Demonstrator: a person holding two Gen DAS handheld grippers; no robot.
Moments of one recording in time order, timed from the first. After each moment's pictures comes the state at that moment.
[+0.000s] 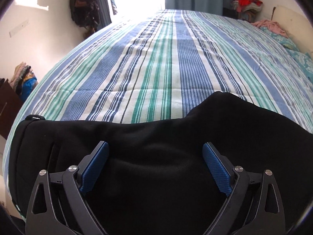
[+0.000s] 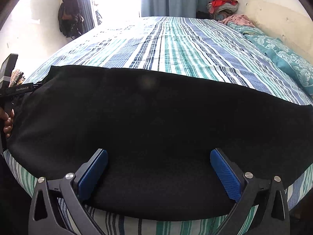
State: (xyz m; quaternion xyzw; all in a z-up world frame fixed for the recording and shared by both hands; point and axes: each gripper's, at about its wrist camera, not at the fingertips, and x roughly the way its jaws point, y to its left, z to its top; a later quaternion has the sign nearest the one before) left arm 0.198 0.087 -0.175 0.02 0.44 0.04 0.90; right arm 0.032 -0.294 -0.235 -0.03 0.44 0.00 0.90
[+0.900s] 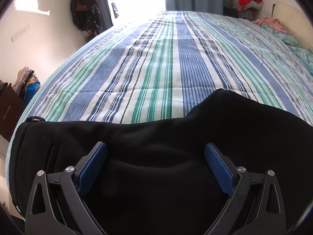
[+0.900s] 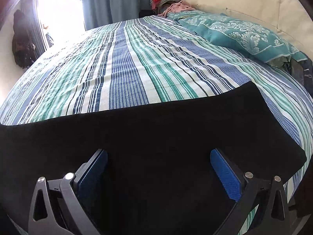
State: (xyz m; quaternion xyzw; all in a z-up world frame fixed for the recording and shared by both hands) left arm 0.203 0.081 -0.182 0.04 0.43 0.05 0.90; right arm 0.059 -0.519 -0.226 0.04 0.42 -0.15 0.89
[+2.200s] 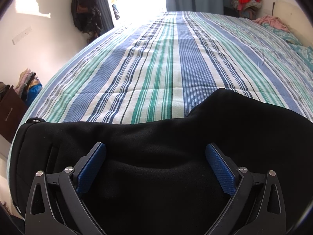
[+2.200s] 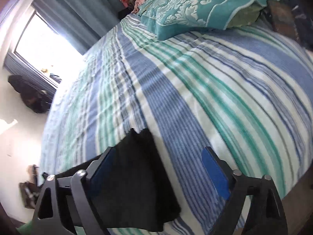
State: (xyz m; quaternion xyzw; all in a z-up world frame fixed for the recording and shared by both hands) left arm 0.206 0.079 -0.184 0.05 0.42 0.06 0.90; right arm 0.037 -0.738 -0.170 0.30 0.44 -0.06 0.84
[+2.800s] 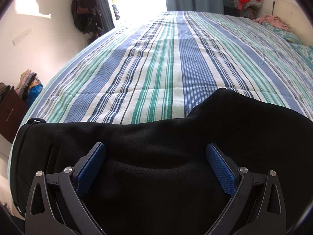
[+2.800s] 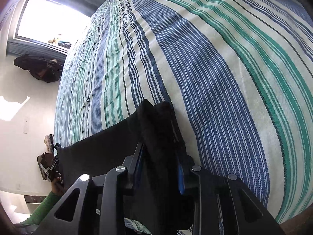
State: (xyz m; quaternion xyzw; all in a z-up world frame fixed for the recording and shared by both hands) left arm 0.206 0.078 -0.184 0.05 0.42 0.06 0.90; right arm 0.083 -0.719 -0.215 0.31 0.57 0.03 0.76
